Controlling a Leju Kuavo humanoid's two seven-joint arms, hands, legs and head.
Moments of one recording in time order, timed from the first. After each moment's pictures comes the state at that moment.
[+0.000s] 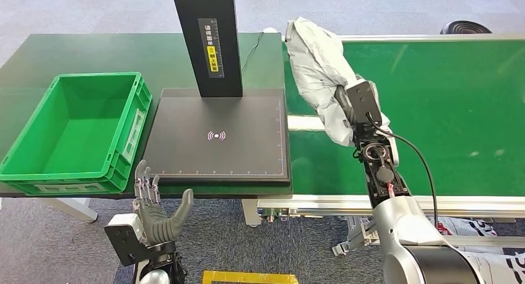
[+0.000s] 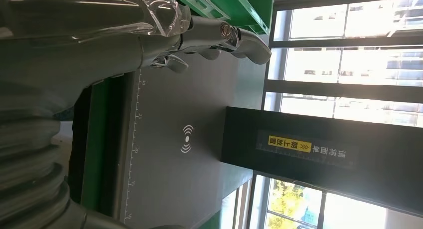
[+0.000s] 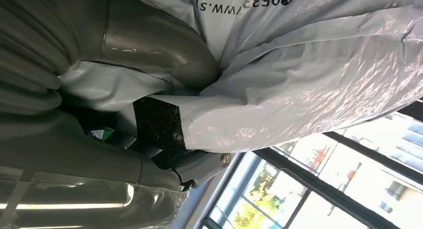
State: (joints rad) left arm 0.02 -0.28 -0.30 -1.34 0.03 0.39 -0.70; right arm -0.77 0.02 -0.01 -0.61 0.57 -0.25 -0.56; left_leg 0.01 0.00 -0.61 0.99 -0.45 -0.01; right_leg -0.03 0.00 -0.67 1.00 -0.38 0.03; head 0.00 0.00
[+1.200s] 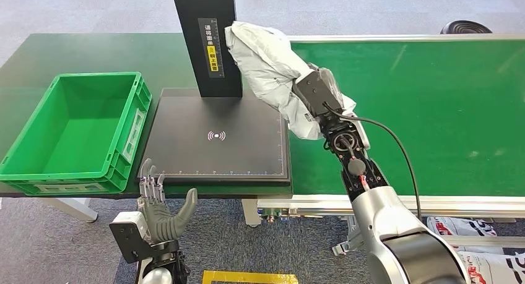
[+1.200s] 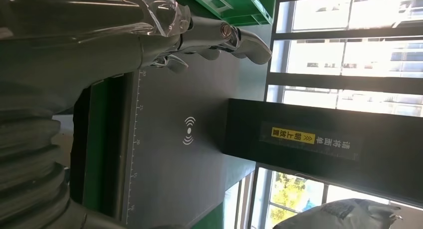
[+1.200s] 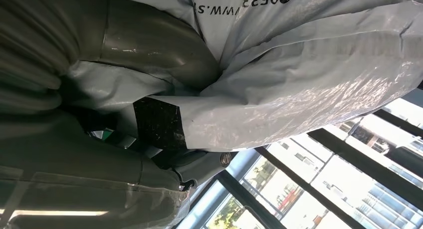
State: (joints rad) left arm 0.00 -0.28 -0.31 -1.31 0.04 0.37 -0.70; right arm -0.84 0.10 0.18 -0.62 0.62 -0.20 -0.47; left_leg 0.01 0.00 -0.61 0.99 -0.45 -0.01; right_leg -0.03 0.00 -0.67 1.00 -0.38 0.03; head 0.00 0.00
